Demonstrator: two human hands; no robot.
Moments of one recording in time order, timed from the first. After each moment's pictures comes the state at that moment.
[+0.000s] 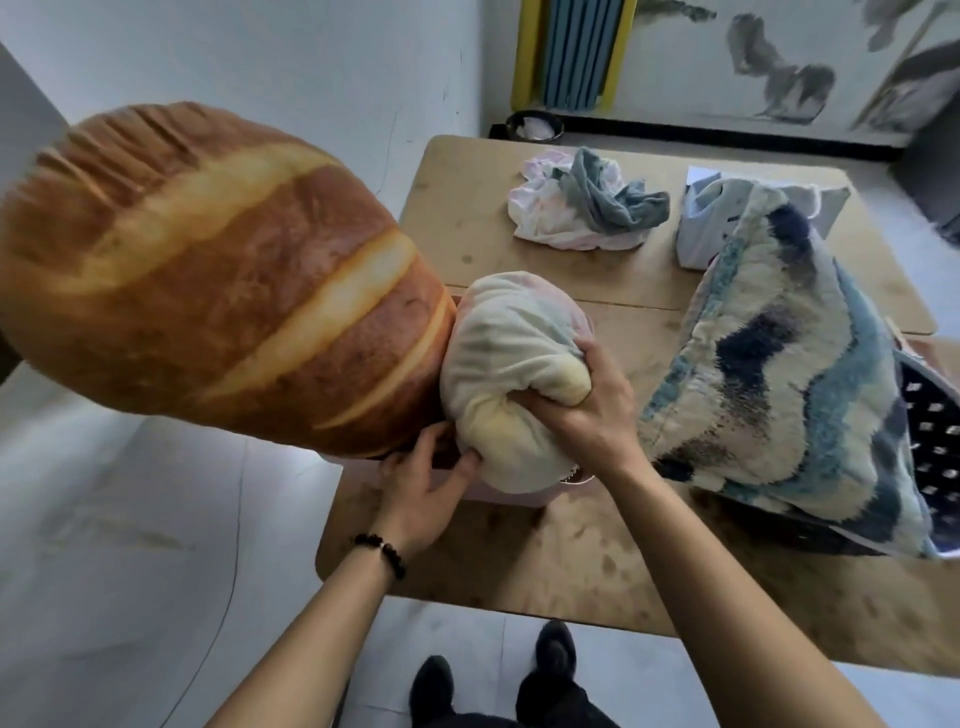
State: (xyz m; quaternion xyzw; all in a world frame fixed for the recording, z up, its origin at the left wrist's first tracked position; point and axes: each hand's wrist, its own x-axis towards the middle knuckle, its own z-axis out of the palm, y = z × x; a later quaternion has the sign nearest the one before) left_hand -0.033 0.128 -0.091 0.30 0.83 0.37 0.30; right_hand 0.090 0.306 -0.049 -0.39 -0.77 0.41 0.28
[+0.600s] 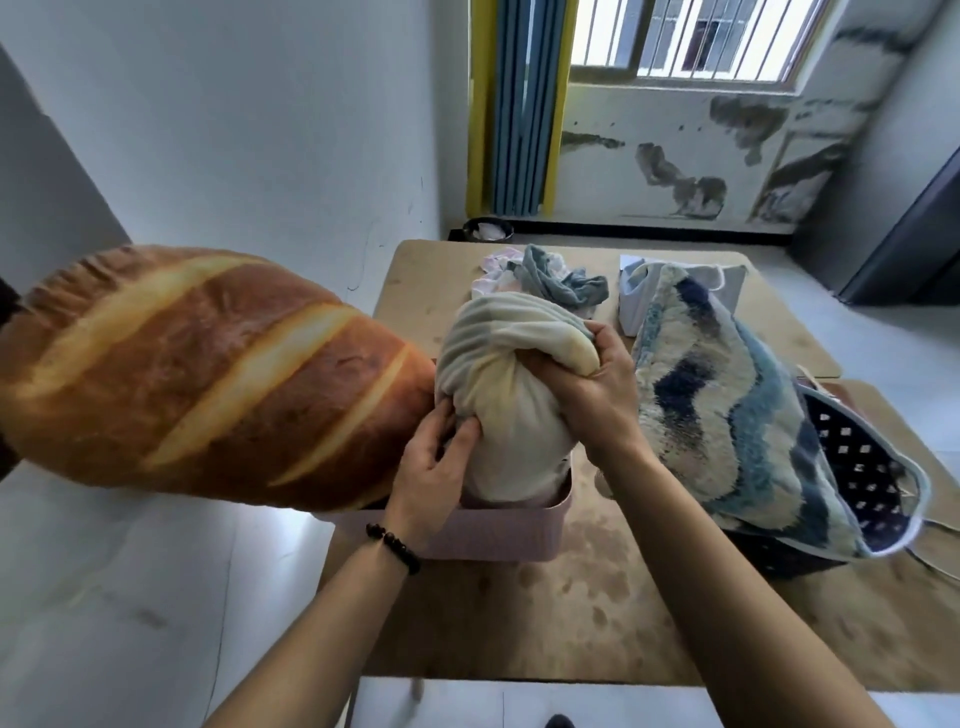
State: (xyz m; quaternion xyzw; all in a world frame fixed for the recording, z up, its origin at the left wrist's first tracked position) left_hand -0.035 0.172 -0.033 0.36 0.62 0.63 0.31; right_hand 0.090 0.309 0.032 -0.37 -0.65 0.49 0.45
